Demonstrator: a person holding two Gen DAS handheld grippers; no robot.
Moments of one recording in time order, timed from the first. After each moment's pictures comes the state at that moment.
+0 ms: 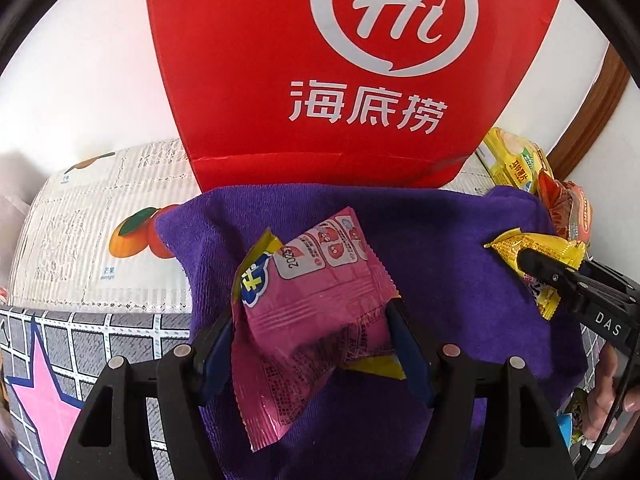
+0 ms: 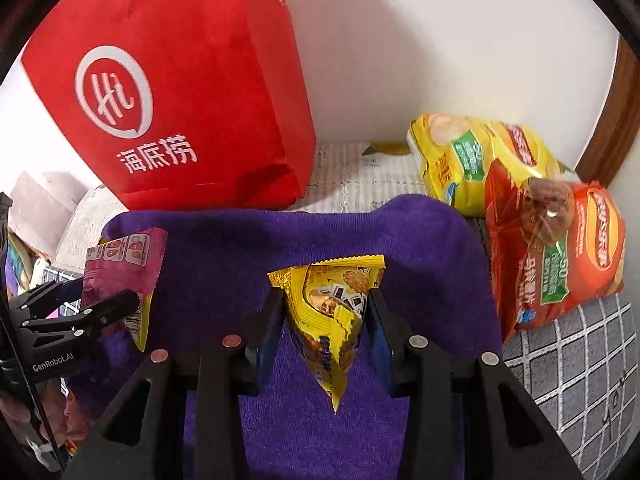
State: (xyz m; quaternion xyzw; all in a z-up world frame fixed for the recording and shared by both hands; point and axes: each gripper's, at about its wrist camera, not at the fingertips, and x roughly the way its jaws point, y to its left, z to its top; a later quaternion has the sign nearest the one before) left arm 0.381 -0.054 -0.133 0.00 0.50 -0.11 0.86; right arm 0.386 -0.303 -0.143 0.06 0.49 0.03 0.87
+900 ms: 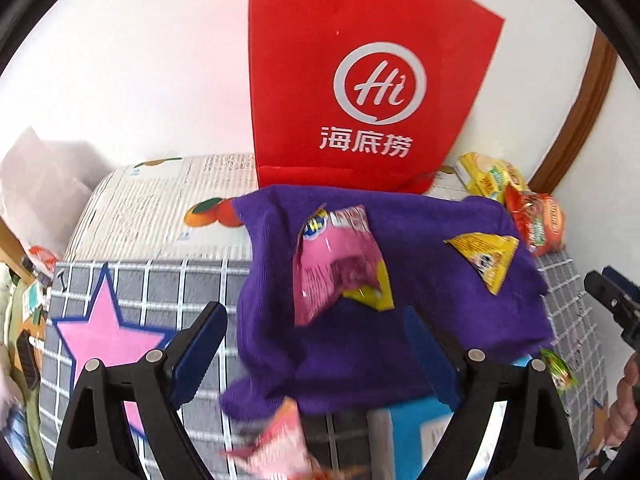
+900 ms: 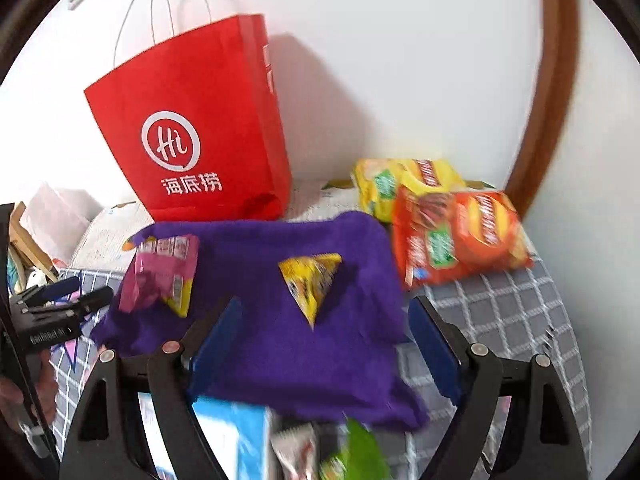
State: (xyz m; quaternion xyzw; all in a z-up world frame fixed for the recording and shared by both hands) left arm 0.288 -0.023 -0.069 -0.02 0.46 -0.08 0.89; right arm 0.252 -0.328 -0.054 0.03 0.41 -0.02 0.91
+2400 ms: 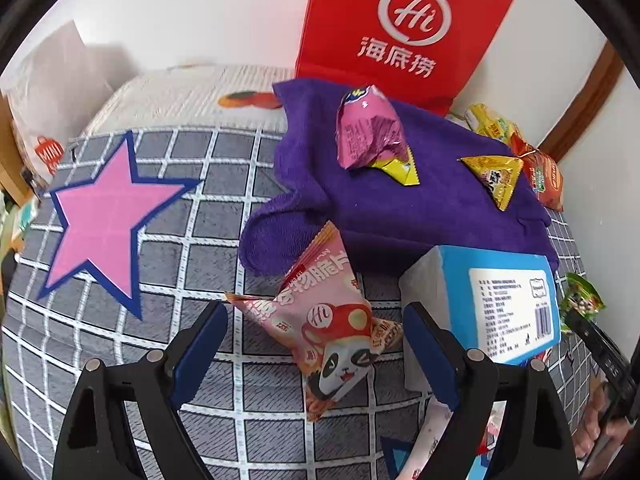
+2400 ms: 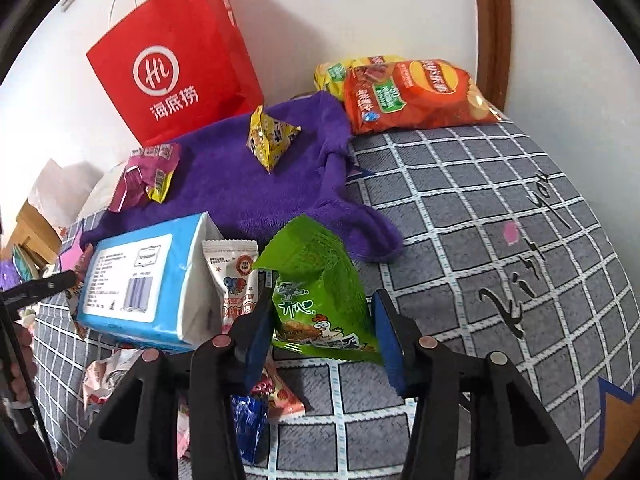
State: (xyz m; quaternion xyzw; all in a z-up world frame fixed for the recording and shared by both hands) left arm 0.217 0.012 -0.129 -0.07 0.51 -0.07 0.85; right arm 0.153 -0.356 -0.147 0.11 0.45 -0.01 0.89
